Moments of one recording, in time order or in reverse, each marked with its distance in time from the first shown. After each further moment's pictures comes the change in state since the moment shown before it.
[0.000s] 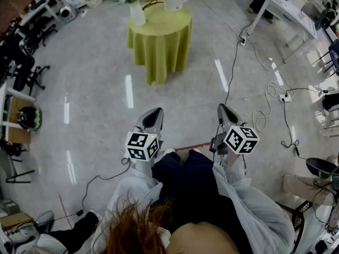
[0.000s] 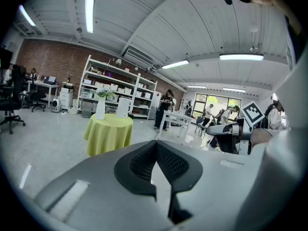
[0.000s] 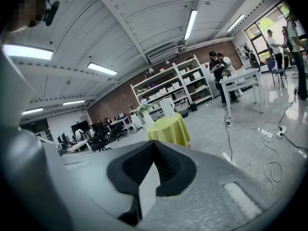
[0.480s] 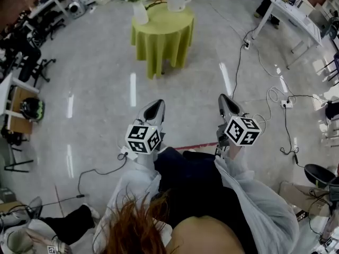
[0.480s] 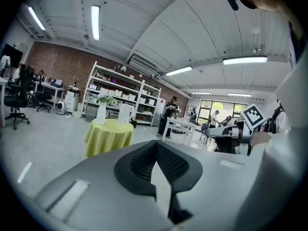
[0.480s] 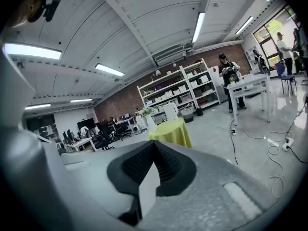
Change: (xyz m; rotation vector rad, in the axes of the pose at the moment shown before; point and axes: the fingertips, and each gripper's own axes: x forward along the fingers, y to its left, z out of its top) left arm 0.025 -0.037 0.020 -0.032 -0.093 0.054; right arm -0.002 -0.029 0.042 -0.071 -0.022 0.059
